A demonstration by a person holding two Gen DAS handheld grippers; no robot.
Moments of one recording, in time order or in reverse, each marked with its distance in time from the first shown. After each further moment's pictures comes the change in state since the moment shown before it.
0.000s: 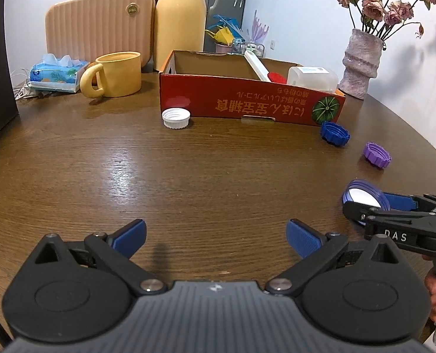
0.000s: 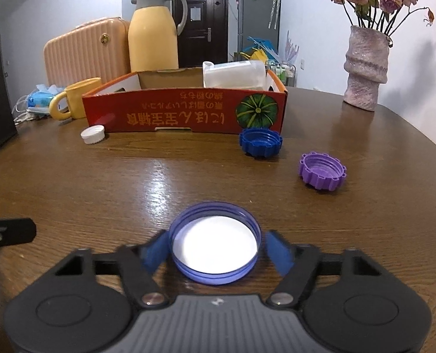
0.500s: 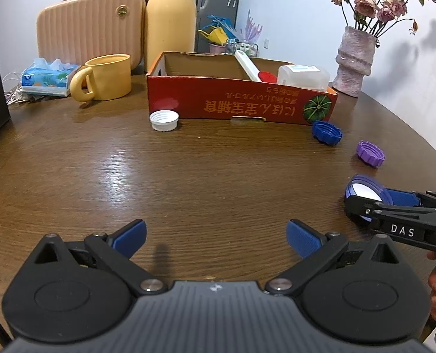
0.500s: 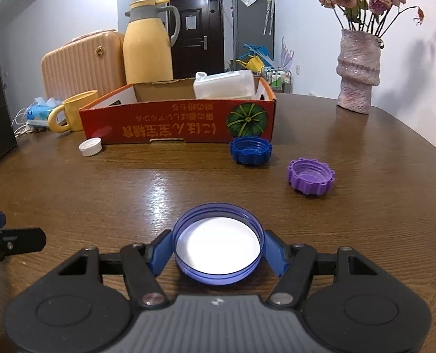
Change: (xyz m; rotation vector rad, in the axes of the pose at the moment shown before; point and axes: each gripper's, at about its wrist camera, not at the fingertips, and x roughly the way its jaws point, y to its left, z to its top) left arm 0.005 -0.012 0.003 0.020 -0.003 -0.017; right arm -0.010 -0.011 0.000 0.029 -0.036 0.003
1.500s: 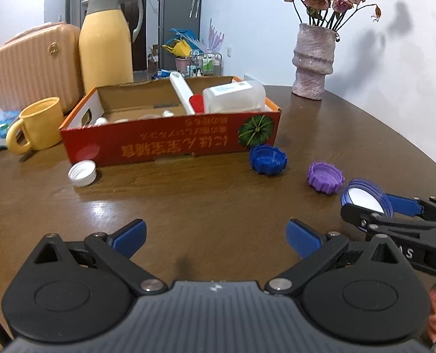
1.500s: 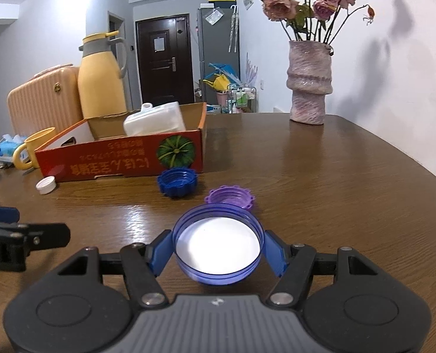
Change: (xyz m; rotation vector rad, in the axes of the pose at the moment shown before) left arm 0.034 -0.091 0.046 0.121 -0.052 -0.061; right arm -0.014 -0.071 0.011 0.084 -0.089 -0.093
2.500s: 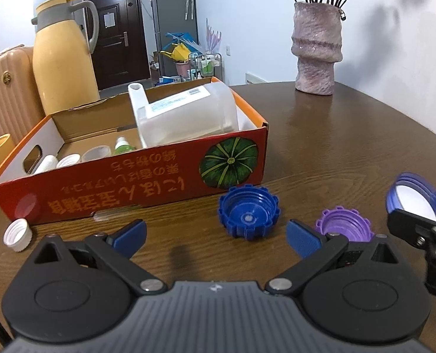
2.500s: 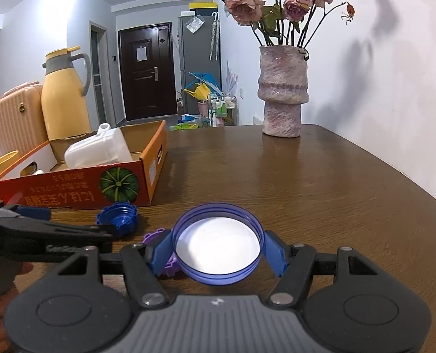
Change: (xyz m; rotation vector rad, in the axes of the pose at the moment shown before) left arm 0.121 -0.061 0.049 0.083 0.001 0.076; right arm 0.042 -0.054 0.036 0.031 -0.037 -0.060
